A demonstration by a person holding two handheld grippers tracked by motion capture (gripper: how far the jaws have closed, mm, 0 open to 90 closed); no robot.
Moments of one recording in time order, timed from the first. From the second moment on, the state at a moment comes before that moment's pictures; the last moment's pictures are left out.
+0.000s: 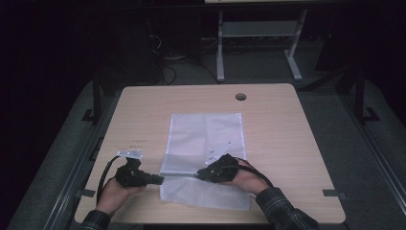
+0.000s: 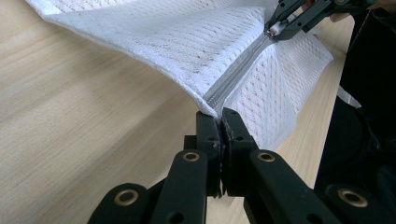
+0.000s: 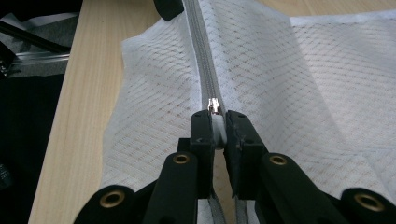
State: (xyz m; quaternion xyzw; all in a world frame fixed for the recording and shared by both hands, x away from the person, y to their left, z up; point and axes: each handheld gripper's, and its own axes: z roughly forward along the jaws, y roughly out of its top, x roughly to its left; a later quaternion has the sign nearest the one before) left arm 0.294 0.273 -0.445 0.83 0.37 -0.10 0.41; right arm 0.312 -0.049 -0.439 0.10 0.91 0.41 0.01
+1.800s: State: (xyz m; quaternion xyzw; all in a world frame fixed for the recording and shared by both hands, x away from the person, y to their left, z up) left arm 0.293 0.280 -0.444 0.83 0.38 -0.09 0.41; right arm 0.307 -0.088 -0.434 0.11 0.91 0.40 0.02
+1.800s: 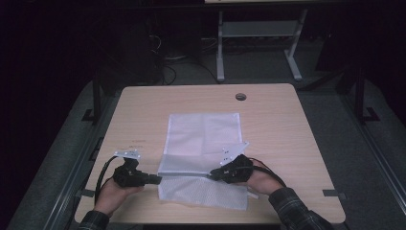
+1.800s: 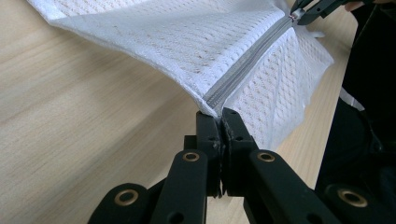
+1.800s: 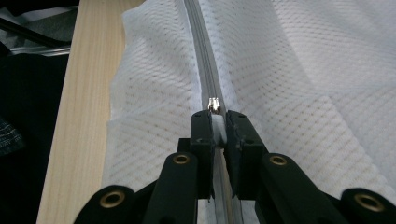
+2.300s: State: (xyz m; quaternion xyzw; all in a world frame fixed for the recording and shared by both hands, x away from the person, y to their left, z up) left arm 0.293 0.282 -0.445 0.83 0.38 -0.09 0.41; right arm 0.305 -0.101 -0.434 0.12 0.91 0.40 0.02
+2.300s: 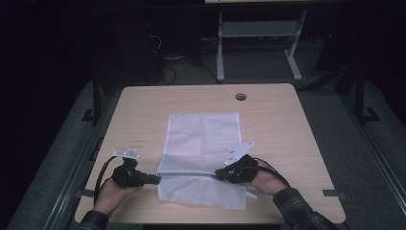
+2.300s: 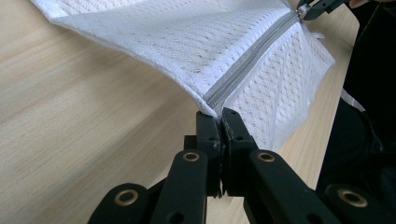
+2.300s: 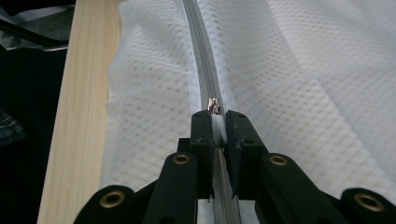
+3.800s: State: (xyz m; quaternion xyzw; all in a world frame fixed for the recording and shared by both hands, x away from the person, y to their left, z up) left arm 0.293 0.283 -0.445 0.82 0.38 -0.09 0.41; right arm 0.309 -0.158 -0.435 0.15 0.91 0.39 0.03
